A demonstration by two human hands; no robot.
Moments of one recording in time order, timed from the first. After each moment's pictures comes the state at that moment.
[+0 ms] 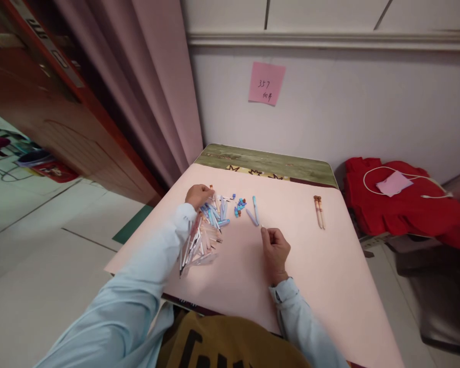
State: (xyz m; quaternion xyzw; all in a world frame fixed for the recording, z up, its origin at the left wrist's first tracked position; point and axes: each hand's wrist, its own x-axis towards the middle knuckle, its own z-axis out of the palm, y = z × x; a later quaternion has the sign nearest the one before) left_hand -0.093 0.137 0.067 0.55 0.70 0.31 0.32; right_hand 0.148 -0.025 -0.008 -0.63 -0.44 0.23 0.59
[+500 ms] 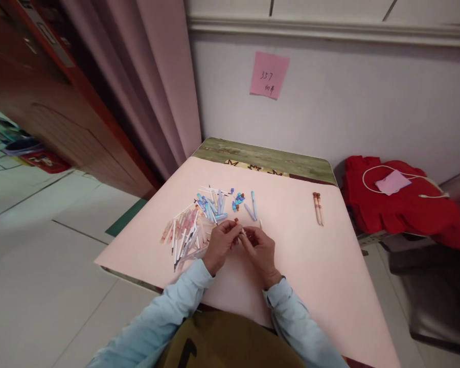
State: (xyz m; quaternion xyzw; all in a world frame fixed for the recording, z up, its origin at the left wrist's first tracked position) left_hand 0.005 -0.018 0.026 0.39 0.48 0.49 0.61; right_hand 0.130 -0.038 0.000 -0.51 -0.58 0.32 0.55
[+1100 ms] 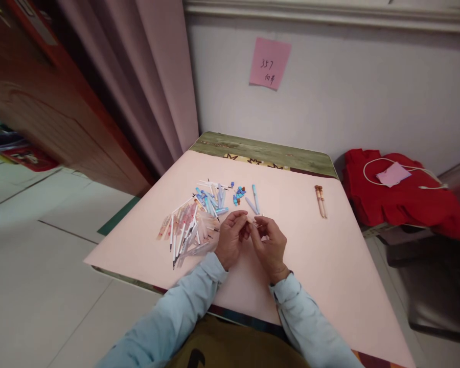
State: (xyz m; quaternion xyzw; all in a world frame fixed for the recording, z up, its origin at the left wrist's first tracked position) left_hand 0.027 -0.014 0.002 0.26 0.34 0.59 0.69; right_hand 0.132 -0.042 0.001 -0.55 -0.59 0.15 0.57
